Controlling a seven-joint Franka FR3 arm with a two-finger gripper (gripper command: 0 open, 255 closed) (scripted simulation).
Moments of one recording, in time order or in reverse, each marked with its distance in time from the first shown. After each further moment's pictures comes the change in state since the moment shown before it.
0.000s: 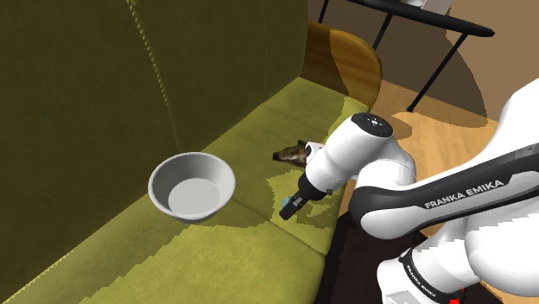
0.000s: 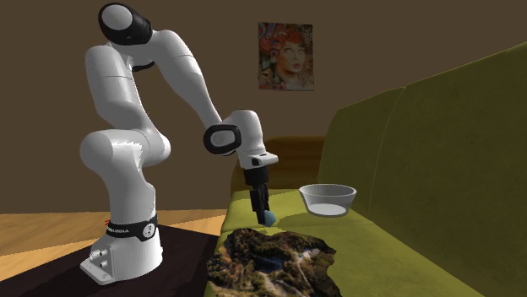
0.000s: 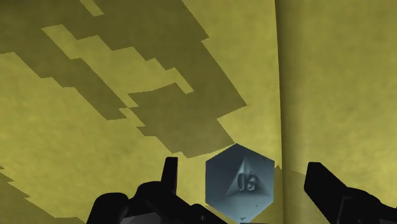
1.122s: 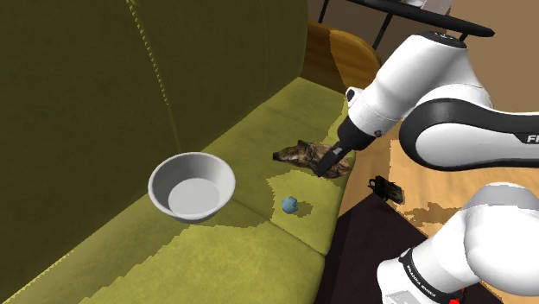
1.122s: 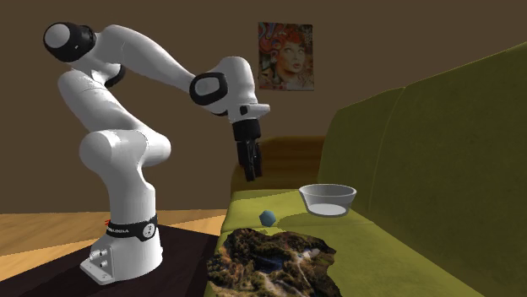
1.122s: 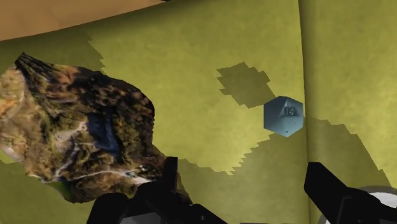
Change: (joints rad) arm -0.022 -0.466 -0.211 0.077 -0.039 -0.557 -0.151
